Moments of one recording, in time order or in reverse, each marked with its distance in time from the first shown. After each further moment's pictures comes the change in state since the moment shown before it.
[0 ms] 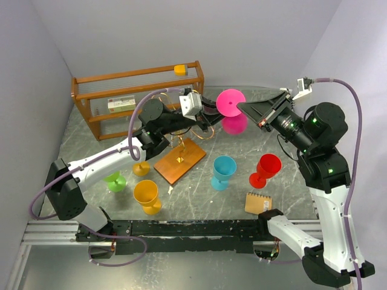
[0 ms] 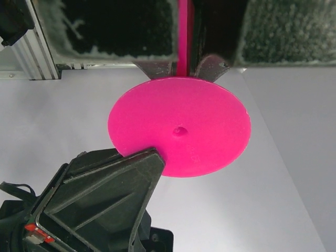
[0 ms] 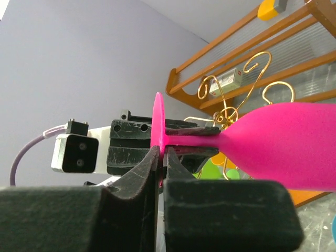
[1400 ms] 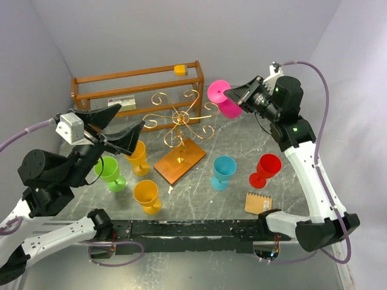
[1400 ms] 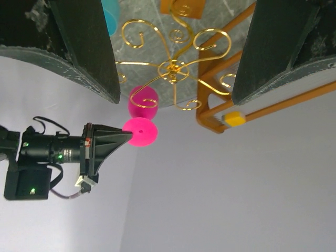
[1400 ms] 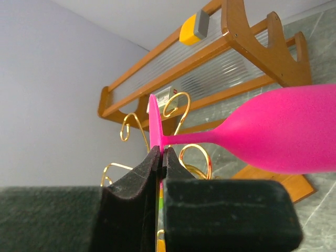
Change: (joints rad) left arm -0.009 -0.892 -0.247 -0.683 -0.748 -0.014; right arm 0.000 0.267 -0.052 0.148 0.111 -0.128
